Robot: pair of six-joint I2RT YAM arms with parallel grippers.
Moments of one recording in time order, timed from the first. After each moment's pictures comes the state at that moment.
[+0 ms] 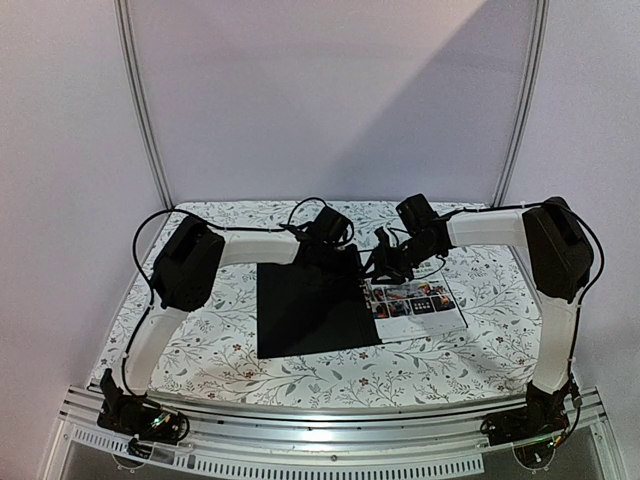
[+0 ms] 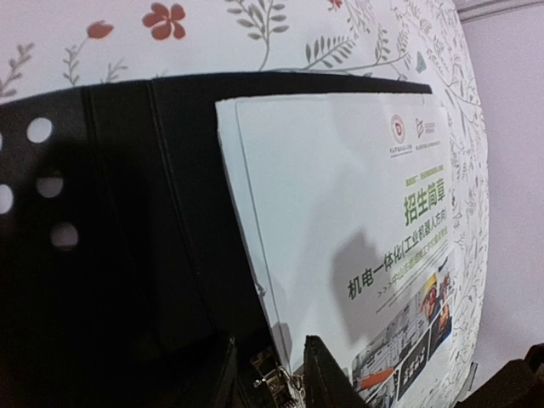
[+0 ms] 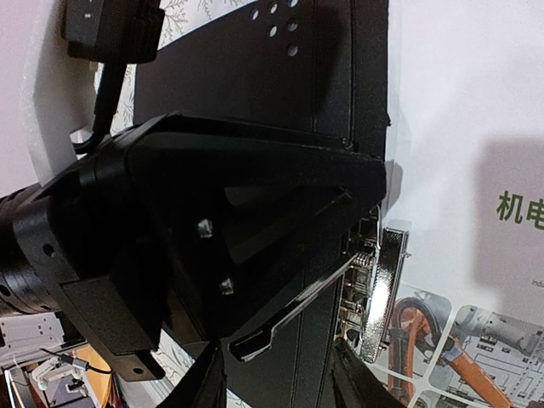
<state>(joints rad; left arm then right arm) -0.79 2.48 1.91 -0.25 0.17 -0.87 0.54 2.02 1.38 -0.37 -0.56 0.60</state>
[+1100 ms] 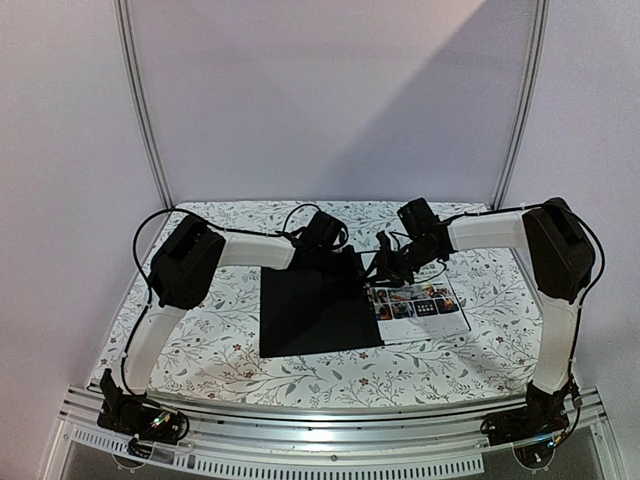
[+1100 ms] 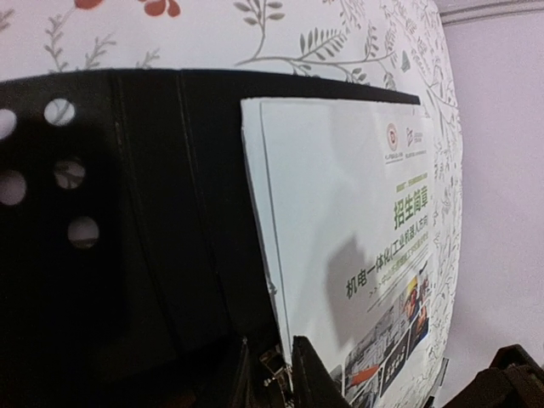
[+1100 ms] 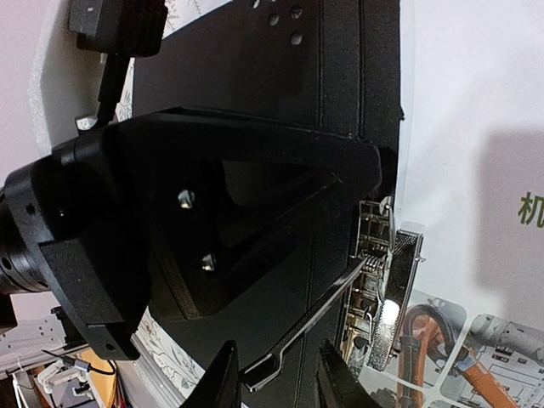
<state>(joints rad) -0.77 2.46 1.82 -0.09 0.26 -0.95 0.54 2.01 1.34 -0.33 -0.57 0.63</state>
